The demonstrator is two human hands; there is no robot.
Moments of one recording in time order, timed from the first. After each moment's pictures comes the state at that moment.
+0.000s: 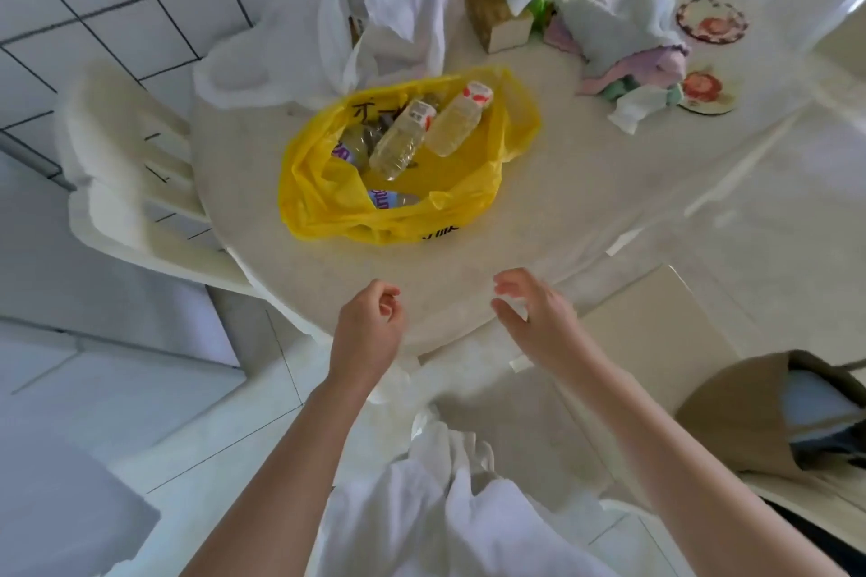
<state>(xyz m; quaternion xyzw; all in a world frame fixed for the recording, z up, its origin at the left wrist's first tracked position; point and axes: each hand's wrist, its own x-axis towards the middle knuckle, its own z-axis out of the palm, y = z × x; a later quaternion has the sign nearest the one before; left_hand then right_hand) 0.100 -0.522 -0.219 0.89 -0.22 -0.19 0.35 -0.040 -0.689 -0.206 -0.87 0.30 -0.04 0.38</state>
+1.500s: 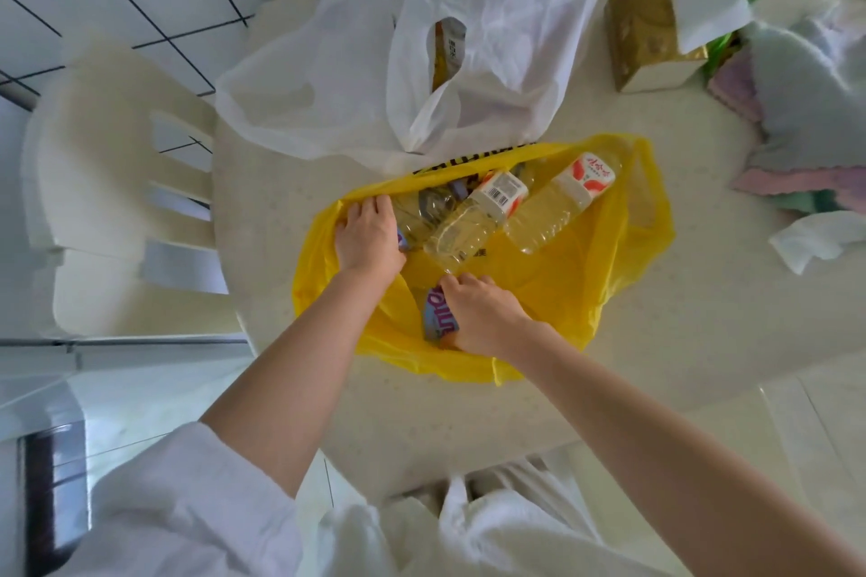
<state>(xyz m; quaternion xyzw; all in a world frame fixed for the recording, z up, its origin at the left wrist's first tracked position) 0.394 -0.673 -0.285 0.97 -0.19 -0.15 -0.02 0.267 -0.781 -0.265 -0.93 0.06 0.31 0.20</state>
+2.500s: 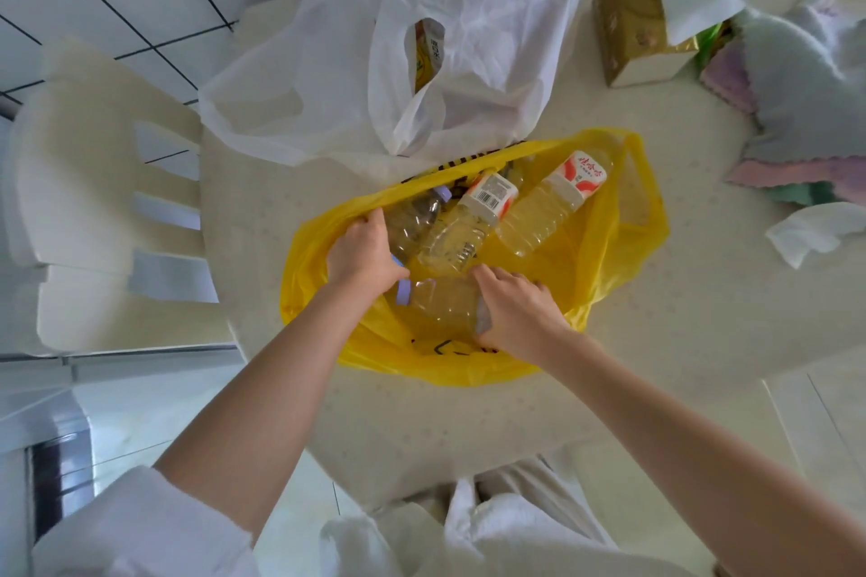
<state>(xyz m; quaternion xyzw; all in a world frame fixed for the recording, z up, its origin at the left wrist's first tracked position) 0.386 -0.680 -0.275 0.96 -0.16 -0.22 0.03 0.237 -0.822 -0.271 -0.94 0.11 0.23 0.20</state>
